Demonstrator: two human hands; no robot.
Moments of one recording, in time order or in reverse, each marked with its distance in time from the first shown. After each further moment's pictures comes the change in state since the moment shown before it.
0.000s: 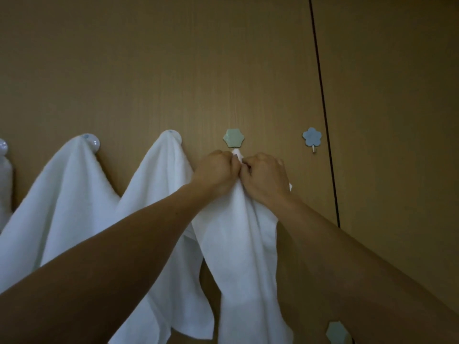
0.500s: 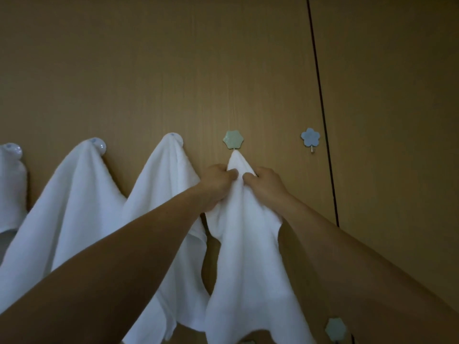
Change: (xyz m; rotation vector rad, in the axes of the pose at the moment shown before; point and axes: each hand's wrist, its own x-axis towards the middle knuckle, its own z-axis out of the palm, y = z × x) left_hand -0.013 0.013 0.000 -0.766 -0.247 -0.653; right_hand -0.010 0.009 -0.007 0.572 -0.362 0.414
